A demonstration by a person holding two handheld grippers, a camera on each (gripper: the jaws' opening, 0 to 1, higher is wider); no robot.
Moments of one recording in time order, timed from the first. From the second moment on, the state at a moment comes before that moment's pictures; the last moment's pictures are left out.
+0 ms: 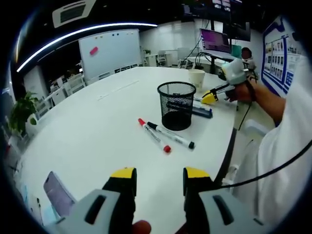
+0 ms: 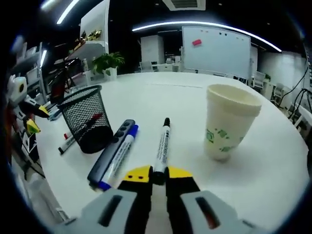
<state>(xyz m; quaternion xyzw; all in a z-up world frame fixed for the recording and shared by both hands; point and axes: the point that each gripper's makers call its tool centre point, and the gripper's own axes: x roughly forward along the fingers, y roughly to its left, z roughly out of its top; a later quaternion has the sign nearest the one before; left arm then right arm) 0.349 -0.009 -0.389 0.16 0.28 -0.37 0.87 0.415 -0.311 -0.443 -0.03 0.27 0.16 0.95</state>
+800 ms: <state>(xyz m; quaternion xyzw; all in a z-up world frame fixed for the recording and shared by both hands) 0.350 -0.007 -0.388 0.17 0.28 -0.37 0.87 0.417 -0.312 -0.444 -0.02 0.27 0.15 0.95</state>
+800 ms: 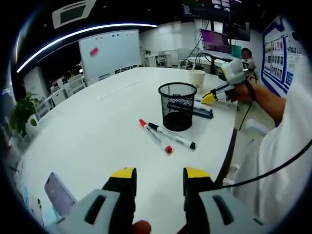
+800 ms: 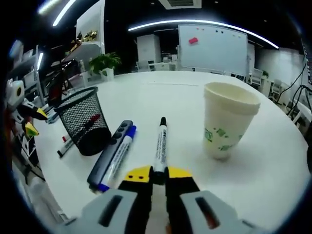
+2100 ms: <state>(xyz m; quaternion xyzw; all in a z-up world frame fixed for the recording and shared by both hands) 0.349 -0.008 -0.388 0.17 0.28 -0.38 0.87 0.419 -0.318 -0.437 -0.05 0.25 0.15 0.96</state>
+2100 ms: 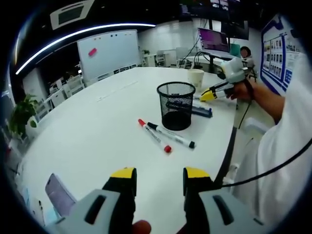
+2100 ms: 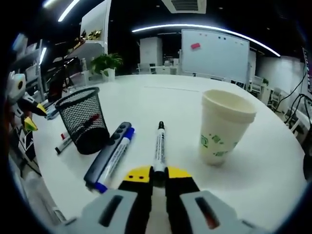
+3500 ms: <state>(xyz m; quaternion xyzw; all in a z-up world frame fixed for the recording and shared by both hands) 0.348 -0.011 -0.388 0.18 0.27 -0.38 0.86 0.428 -0.322 -0.355 -0.05 0.09 0.14 0.99</state>
